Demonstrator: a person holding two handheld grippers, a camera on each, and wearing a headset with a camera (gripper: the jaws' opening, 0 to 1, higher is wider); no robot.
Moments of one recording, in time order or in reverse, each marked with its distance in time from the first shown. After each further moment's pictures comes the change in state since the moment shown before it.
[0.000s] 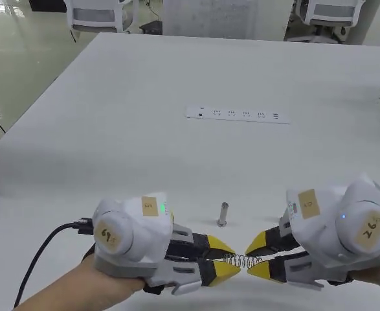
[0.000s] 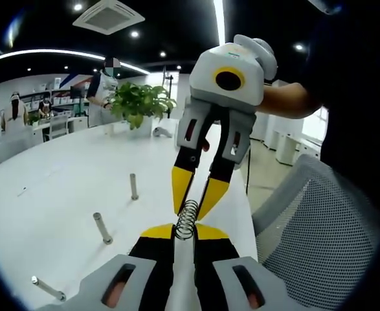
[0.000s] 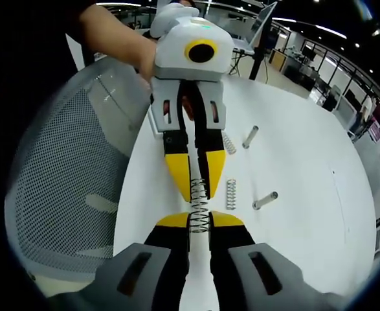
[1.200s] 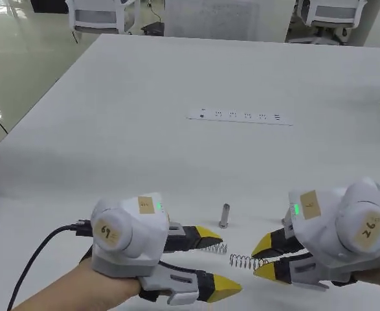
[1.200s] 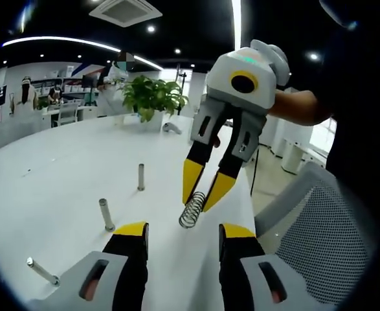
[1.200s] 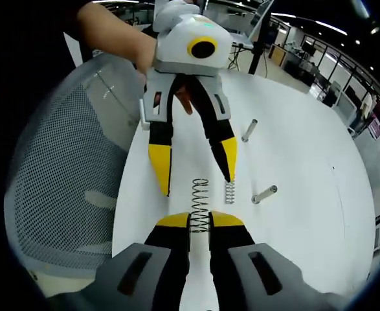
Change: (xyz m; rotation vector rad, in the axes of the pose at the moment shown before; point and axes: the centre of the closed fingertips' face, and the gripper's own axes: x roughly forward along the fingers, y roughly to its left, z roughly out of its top) left arm -0.002 0.005 -0.009 -0.090 0.011 0.042; right arm 0.000 0.000 -0.007 0.003 0.035 -0.003
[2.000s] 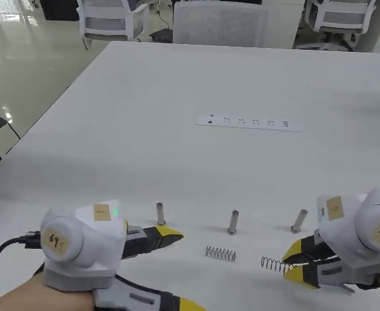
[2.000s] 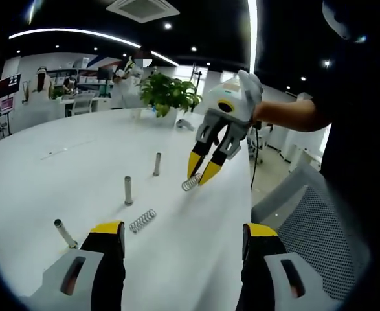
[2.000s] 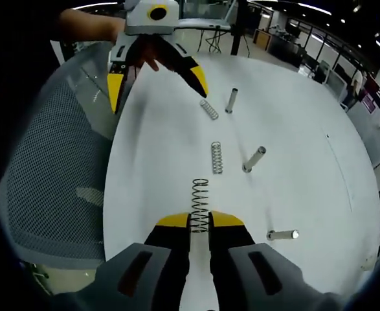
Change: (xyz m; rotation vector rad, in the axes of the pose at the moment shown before) left arm -0.050 0.009 -0.012 -0.071 0.031 0.065; right arm -0.001 -0.014 -0.038 0.114 0.055 -0.030
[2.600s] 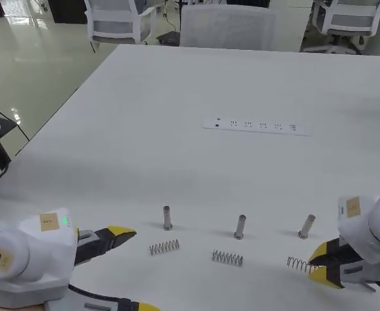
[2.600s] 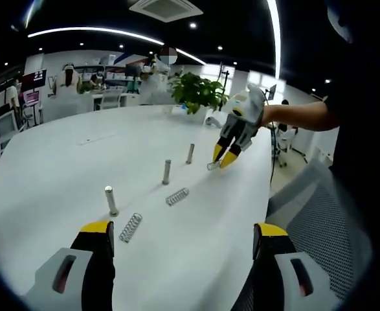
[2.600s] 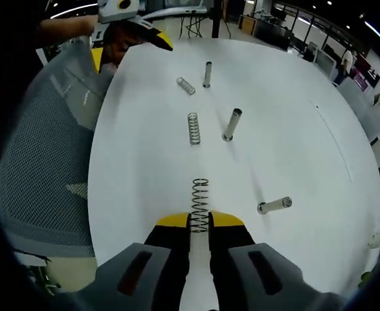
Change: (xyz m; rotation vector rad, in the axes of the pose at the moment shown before) left arm -0.061 0.028 -0.023 -0.062 0.014 0.187; right arm -0.002 -0.024 -0.040 0.099 0.071 -0.033
